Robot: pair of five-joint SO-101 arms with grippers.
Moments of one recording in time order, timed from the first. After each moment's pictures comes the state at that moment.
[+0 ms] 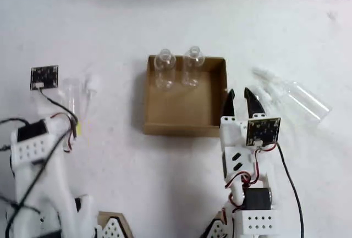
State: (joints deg) left arm -26.7 -36.5 55.9 57.6 -8.0; right arm -4.9 -99.6 96.6 18.7 5.1
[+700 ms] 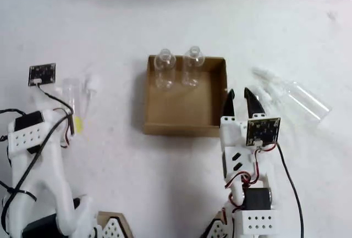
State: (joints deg) left arm -28.1 -27.6 50.9 57.8 -8.0; right arm -4.9 -99.6 96.6 18.7 5.1
